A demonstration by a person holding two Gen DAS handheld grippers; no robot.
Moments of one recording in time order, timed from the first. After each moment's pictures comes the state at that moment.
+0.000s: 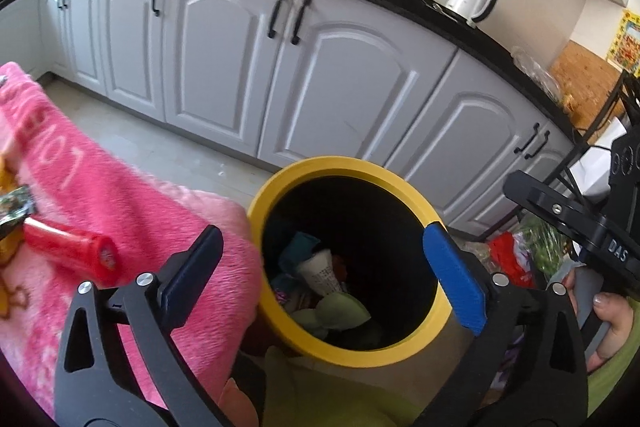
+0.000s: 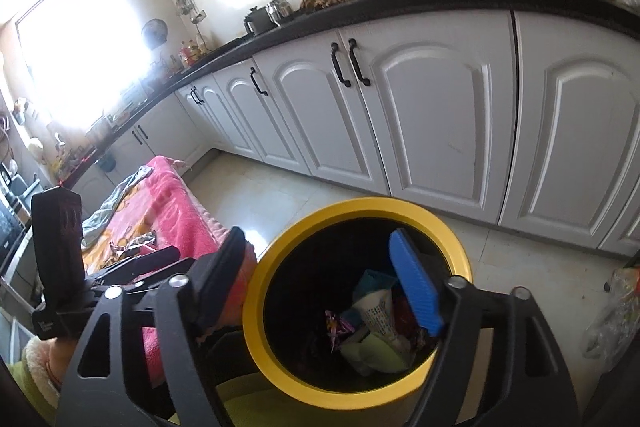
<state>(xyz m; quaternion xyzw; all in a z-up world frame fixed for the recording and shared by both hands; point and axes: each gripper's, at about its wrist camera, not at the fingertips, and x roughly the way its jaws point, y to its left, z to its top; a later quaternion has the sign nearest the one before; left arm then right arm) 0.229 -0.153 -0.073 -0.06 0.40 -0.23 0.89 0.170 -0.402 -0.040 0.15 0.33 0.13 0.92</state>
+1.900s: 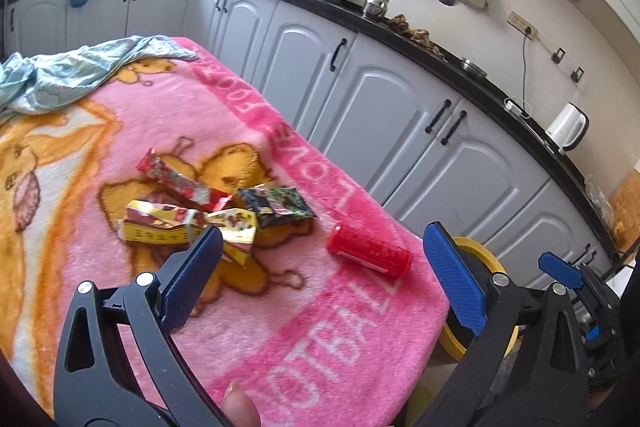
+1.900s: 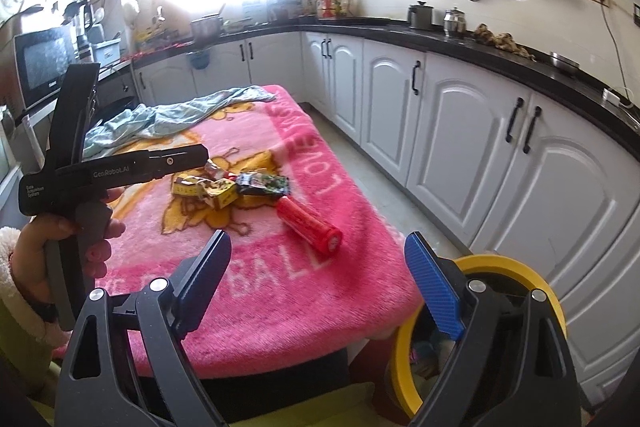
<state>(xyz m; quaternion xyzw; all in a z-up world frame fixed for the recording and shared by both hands) 0.161 0.092 -0.036 -0.18 0.32 -0.03 0.93 0.144 -0.169 -0.011 -0.07 0.30 0.30 0.90</state>
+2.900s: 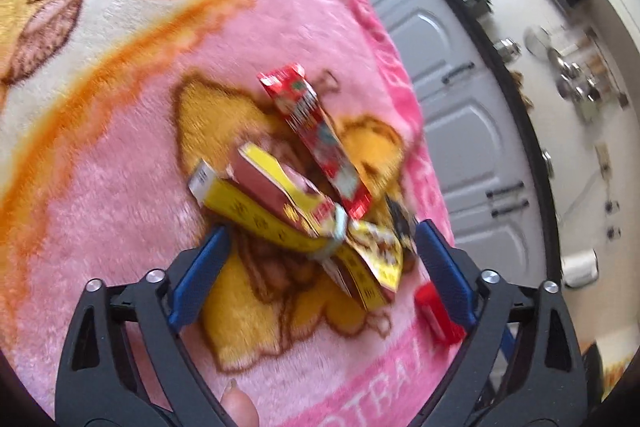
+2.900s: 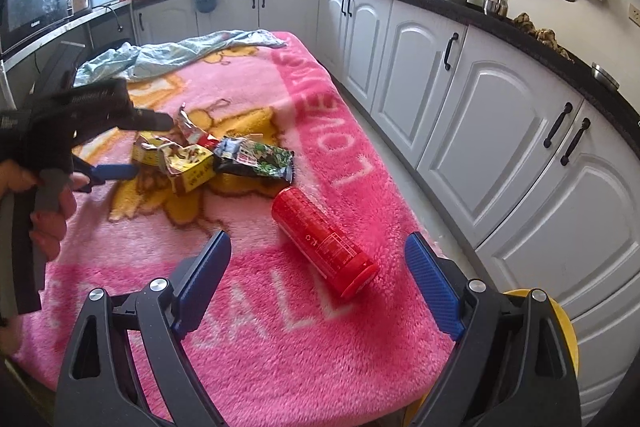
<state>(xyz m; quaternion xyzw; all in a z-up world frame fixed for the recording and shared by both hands) 0.194 0.198 -0.117 -0.43 0.39 0.10 0.81 0.219 -0.083 -0.075 -0.15 0.36 0.30 0.87</state>
